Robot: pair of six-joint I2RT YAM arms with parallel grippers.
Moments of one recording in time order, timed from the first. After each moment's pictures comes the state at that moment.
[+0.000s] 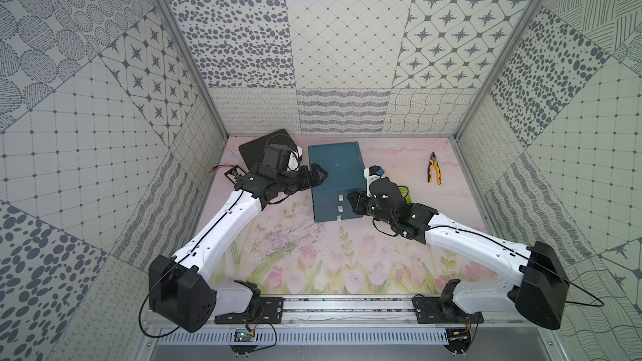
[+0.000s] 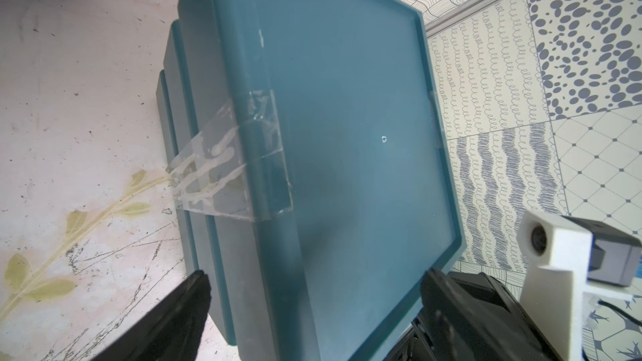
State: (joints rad) left arm -0.34 1.34 1.20 -0.56 0.37 -0.60; right arm 0.85 1.32 0.94 -0.16 0.14 0.79
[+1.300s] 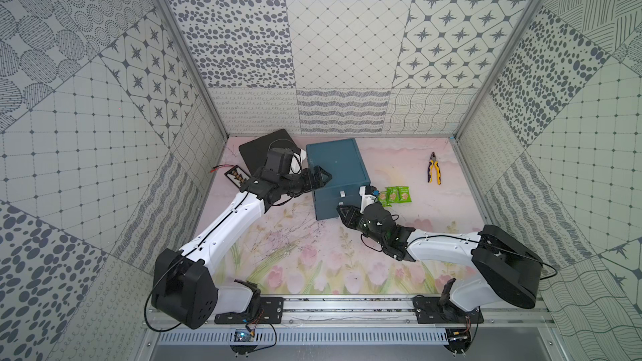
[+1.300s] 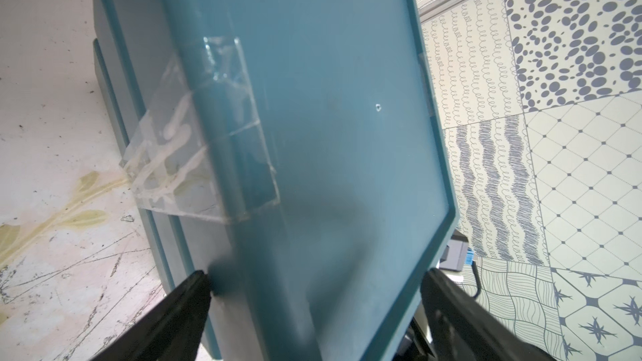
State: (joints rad) left arm -0.34 1.35 1.12 -0.43 0.45 -0.64; right arm 0.92 1.50 0.62 0.50 0.18 1.01
